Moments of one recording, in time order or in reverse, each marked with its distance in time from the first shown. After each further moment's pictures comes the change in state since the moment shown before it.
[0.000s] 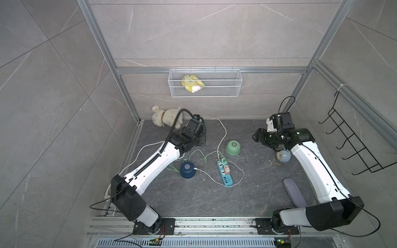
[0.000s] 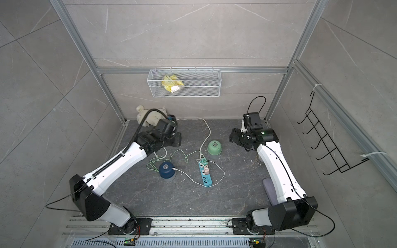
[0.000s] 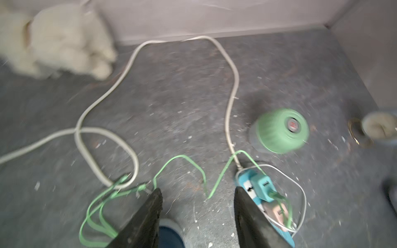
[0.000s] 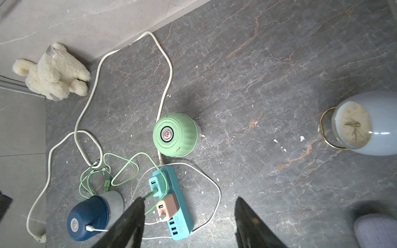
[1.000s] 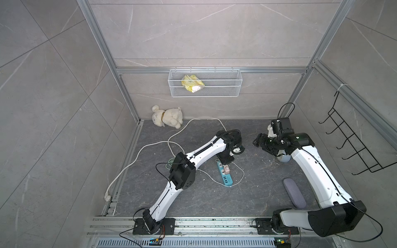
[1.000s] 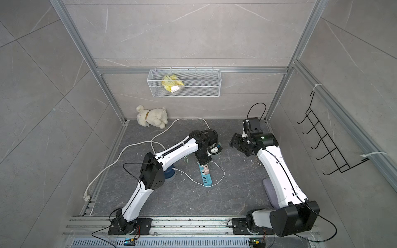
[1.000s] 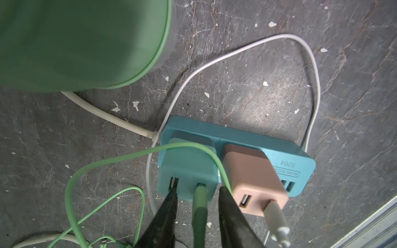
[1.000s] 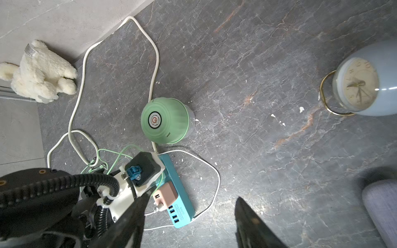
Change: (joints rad) left arm -0.293 0.874 0.812 -0.543 0.262 0.781; right arm 0.000 -0.064 -0.101 -0.015 0.002 0.102
